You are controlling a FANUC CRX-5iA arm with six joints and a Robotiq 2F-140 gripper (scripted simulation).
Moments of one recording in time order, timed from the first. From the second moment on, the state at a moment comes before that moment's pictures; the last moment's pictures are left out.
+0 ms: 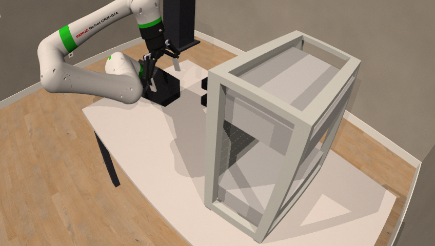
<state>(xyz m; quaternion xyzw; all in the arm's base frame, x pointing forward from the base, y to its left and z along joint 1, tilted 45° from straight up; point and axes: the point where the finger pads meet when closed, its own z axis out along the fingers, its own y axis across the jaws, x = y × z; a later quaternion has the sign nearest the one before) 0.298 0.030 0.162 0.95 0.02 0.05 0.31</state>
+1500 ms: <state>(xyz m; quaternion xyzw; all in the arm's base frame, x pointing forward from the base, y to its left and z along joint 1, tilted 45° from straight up) 0.255 0.362 0.073 0.95 0.17 0.09 -0.25</state>
